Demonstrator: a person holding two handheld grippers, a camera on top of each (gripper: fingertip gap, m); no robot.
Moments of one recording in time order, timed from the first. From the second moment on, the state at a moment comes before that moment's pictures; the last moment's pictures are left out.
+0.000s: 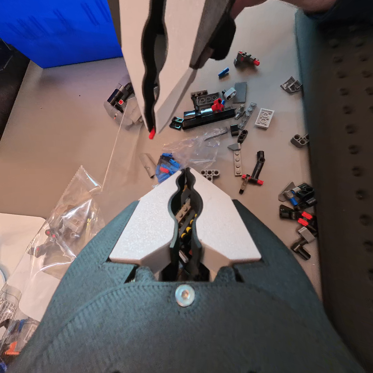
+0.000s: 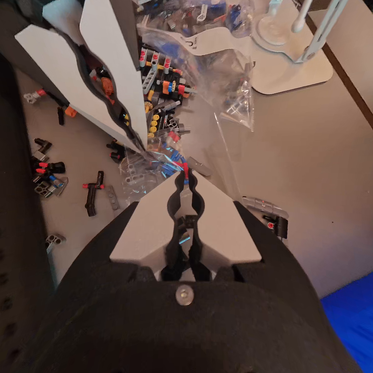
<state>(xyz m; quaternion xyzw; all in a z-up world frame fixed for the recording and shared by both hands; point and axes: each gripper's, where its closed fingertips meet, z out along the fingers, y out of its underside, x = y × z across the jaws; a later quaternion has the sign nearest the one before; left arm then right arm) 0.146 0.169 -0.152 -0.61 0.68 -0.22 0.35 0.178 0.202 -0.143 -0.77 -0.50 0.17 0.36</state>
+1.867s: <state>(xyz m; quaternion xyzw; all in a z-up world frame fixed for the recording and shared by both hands) 0.146 0.178 -0.146 -0.62 0.66 -0.23 0.36 0.112 0.090 -0.187 -0.63 -0.71 0.24 0.19</state>
